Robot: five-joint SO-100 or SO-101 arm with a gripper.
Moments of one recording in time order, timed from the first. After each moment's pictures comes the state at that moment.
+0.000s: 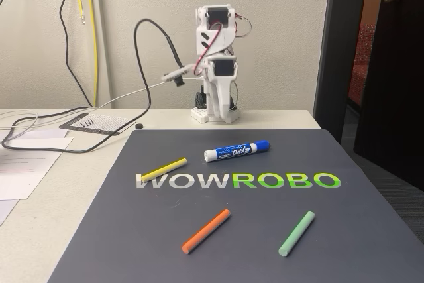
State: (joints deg) arm -14.5 124.7 124.8 70.8 -14.3
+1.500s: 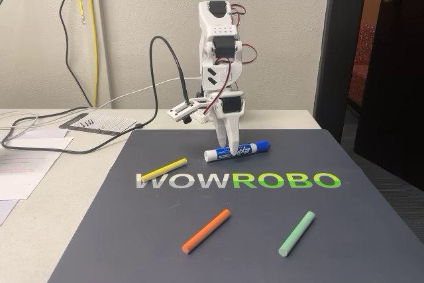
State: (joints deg) arm -17.1 101.9 125.2 57.4 -17.1
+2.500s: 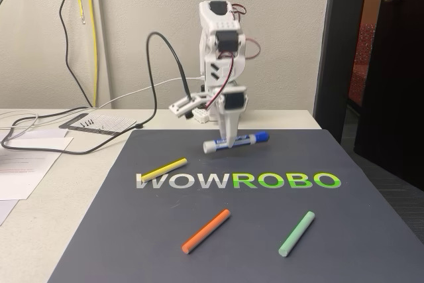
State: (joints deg) arm -19.3 100.4 110.8 70.8 -12.0
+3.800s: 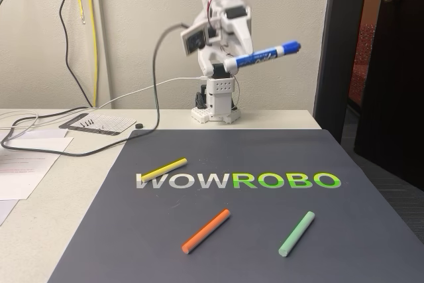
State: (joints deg) arm -28.4 167.3 138.0 55.5 13.6
